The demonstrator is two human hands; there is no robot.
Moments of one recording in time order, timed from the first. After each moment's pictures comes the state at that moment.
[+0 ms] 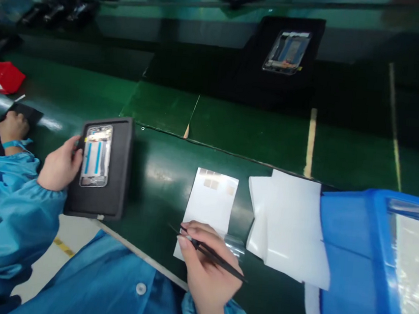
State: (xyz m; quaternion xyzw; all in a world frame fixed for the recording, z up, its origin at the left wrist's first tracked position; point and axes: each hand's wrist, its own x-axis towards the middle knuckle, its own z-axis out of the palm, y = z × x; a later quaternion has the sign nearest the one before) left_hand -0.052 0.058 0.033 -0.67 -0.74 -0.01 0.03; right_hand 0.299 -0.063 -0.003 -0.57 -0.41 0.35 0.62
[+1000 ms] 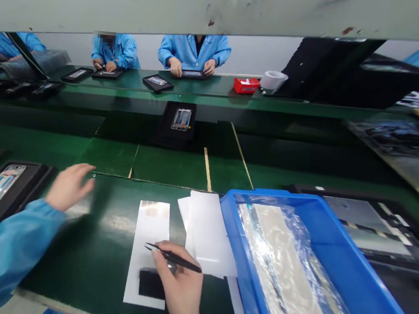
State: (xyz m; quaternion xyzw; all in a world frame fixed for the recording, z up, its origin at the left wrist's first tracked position) left_hand 0.068 0.142 0.027 -0.83 -0.54 -0.08 0.03; right_hand 0.373 -0.061 0.003 -0.63 -0.39 0.35 0.58
